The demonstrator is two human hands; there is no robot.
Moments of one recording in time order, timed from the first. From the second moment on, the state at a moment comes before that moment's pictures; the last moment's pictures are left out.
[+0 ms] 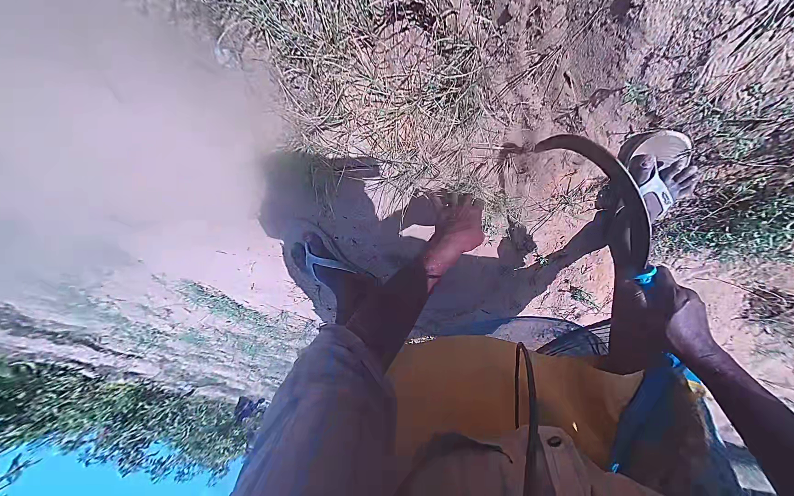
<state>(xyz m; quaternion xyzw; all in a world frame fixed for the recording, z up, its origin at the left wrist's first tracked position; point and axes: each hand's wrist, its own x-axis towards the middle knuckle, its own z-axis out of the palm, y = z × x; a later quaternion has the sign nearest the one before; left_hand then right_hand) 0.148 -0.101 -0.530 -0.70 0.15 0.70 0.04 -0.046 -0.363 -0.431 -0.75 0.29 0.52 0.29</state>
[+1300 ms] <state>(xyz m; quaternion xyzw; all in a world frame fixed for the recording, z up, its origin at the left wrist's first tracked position) 0.132 -0.058 -0.567 -0.77 0.06 0.64 0.00 0.065 -0.276 -0.491 -0.79 0.22 0.52 0.23</state>
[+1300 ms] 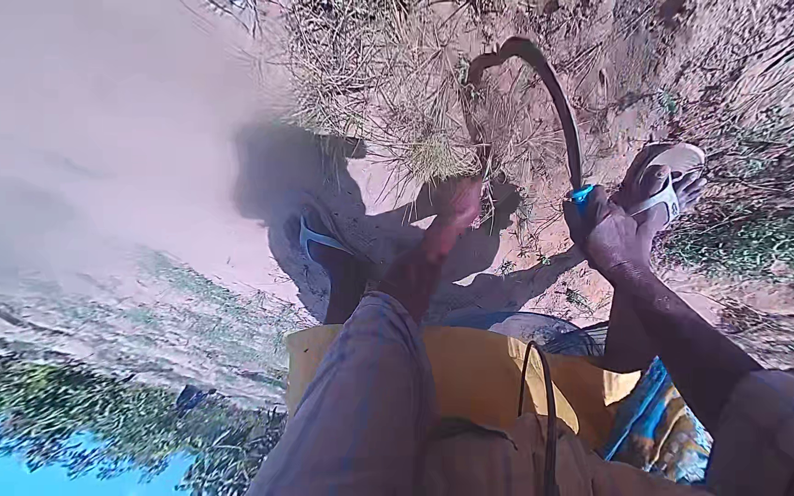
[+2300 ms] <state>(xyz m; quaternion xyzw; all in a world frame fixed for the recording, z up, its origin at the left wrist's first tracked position) 0.165 -0.147 -0.606 -0.83 0.06 0.55 -0.13 -0.034 -0.316 -0.440 -0.73 0.40 0.37 0.41</state>
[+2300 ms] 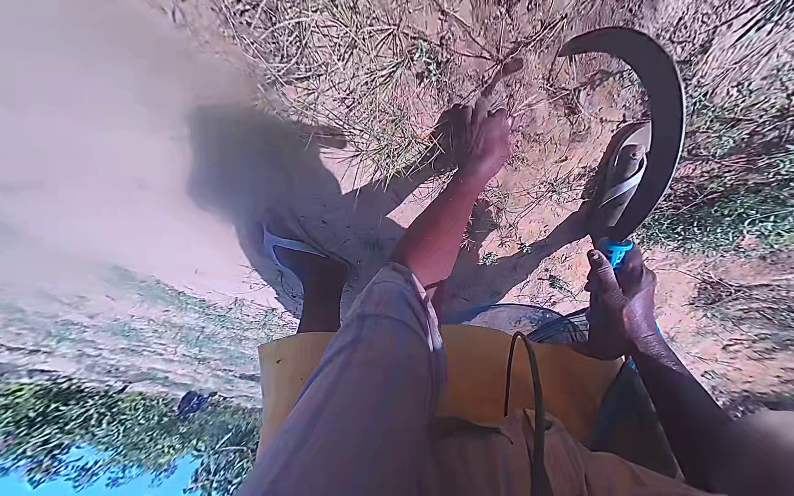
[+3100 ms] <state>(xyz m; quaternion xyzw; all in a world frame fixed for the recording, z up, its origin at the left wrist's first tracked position) 0.137 -0.109 -0.606 -0.85 -0.13 0.49 -0.13 -0.006 -0.305 -0.399 -0.68 0.44 0.45 0.38</state>
